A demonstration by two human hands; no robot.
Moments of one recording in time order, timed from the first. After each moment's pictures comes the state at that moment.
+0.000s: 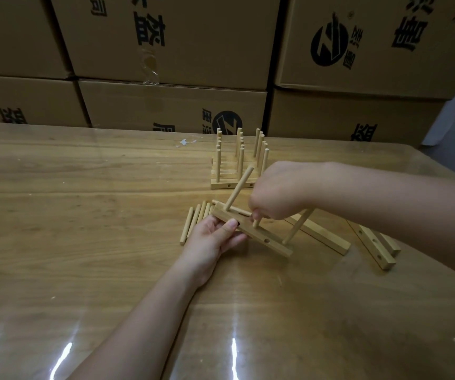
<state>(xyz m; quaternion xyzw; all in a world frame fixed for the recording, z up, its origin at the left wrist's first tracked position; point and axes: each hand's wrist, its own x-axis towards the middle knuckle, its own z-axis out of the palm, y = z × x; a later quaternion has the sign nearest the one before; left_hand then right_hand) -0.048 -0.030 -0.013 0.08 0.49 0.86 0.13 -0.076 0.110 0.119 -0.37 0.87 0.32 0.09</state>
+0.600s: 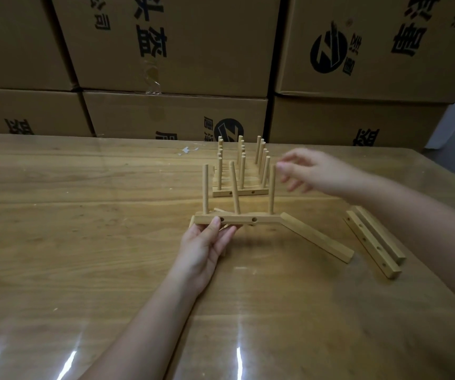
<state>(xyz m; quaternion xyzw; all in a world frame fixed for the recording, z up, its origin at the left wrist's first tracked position) -0.054 -0.032 -0.005 -0.04 0.35 0.93 0.06 -0.081 0.177 0.121 -0.12 0.93 -0.35 0.02</state>
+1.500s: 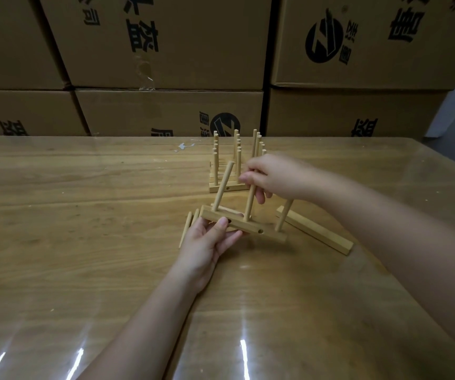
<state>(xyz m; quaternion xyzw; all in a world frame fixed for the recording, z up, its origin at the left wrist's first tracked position) -0.048 -0.031 -0.009 0.02 0.43 0.90 0.10 -0.094 0.128 0.105 -0.21 0.96 -0.18 0.00</state>
